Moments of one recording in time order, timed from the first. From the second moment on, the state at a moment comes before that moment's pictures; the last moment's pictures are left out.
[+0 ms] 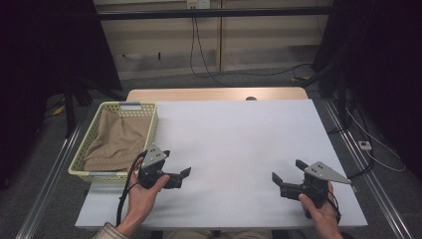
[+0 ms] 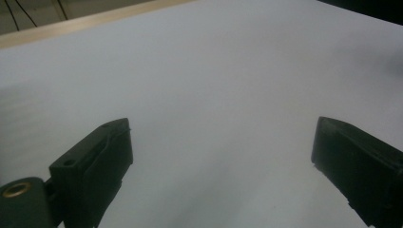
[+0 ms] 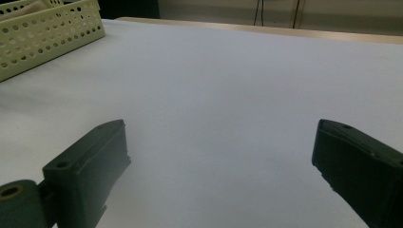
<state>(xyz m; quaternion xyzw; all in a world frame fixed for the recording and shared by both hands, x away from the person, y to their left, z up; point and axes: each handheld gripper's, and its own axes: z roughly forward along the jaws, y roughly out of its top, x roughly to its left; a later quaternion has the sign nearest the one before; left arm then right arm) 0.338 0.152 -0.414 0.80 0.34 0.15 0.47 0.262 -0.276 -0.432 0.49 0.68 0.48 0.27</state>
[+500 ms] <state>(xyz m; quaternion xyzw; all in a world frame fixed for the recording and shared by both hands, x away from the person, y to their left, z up) 0.326 0.163 -0.432 0.79 0.36 0.17 0.47 0.261 -0.276 -0.432 0.49 0.68 0.48 0.26</state>
